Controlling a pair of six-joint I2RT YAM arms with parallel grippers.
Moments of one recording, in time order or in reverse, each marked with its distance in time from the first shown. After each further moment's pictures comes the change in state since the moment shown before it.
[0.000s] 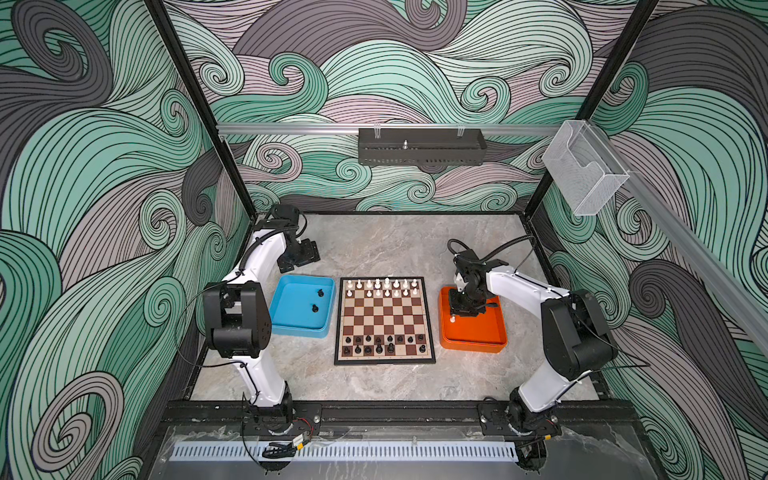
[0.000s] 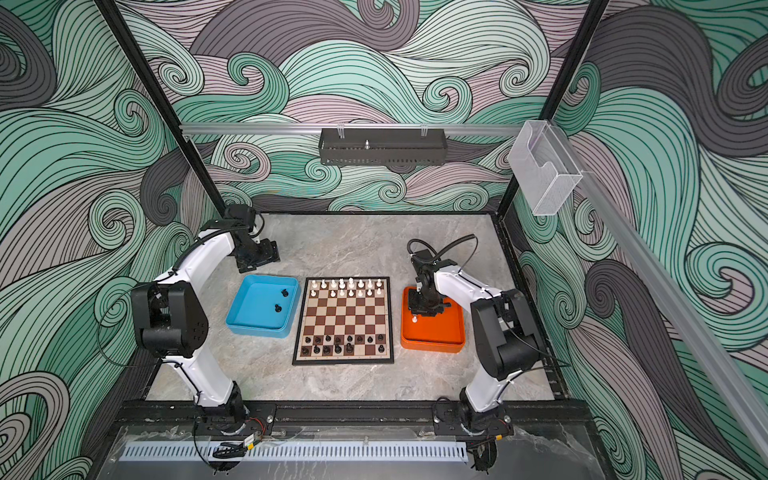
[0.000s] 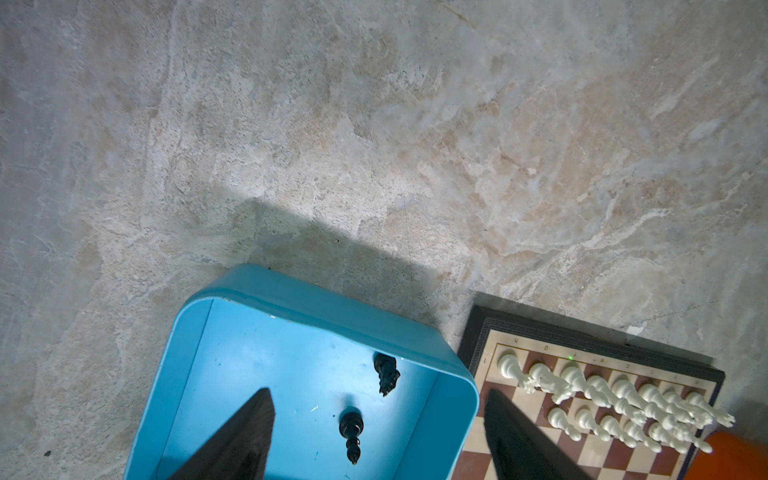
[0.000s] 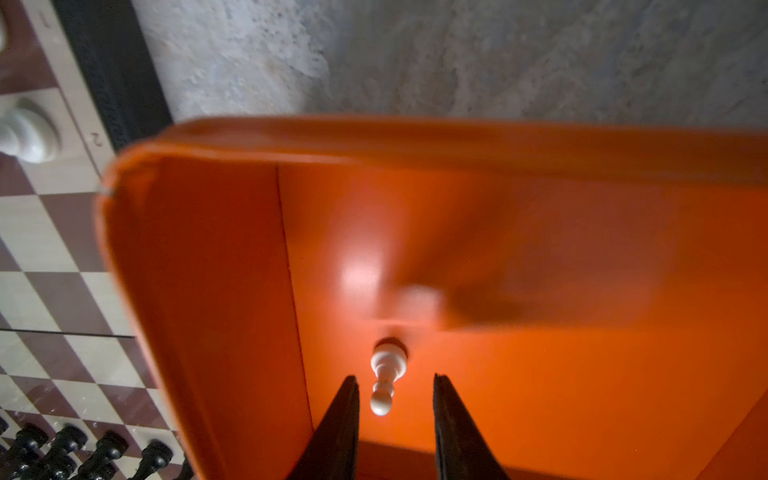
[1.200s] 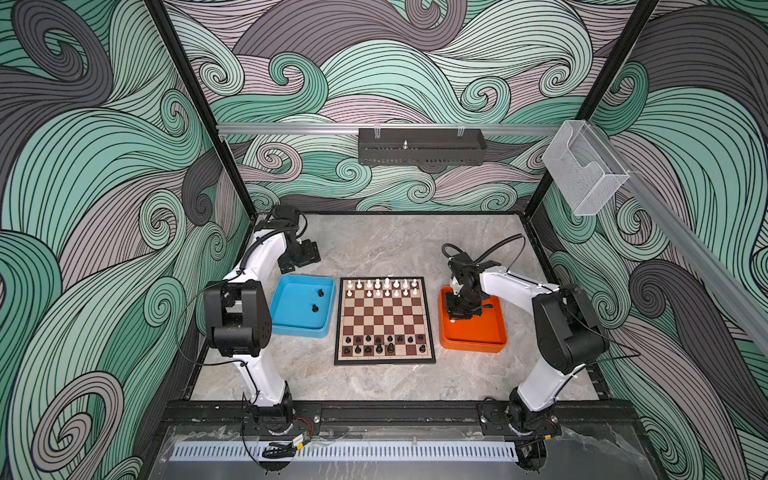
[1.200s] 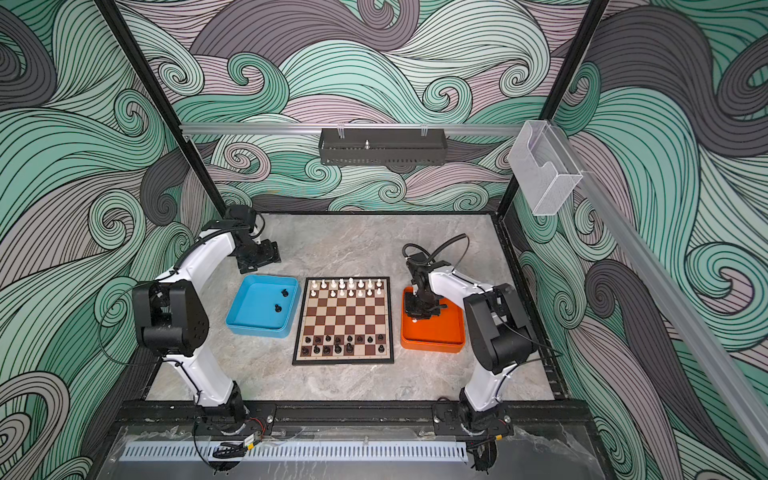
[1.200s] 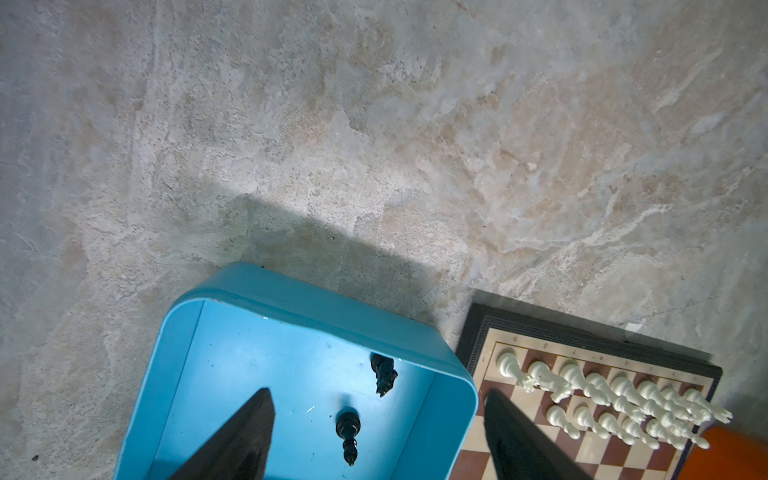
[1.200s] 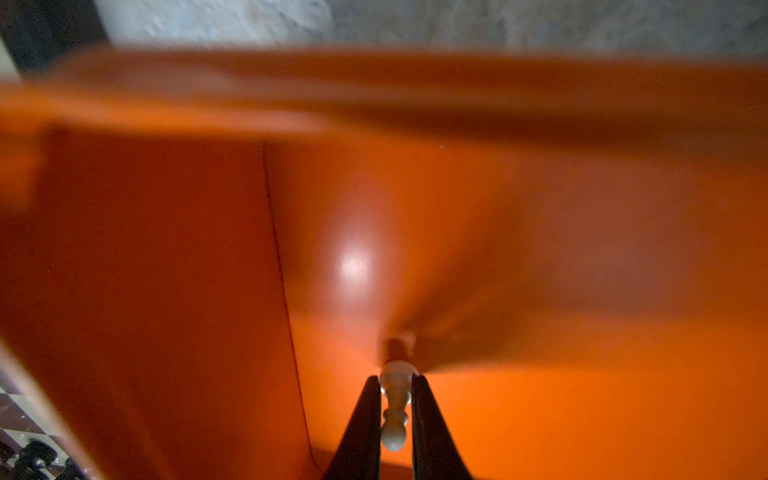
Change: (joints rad) left arm 0.001 0.010 -0.002 0.001 0.017 0.000; right arm 0.028 0.044 0.000 0.003 -0.001 0.007
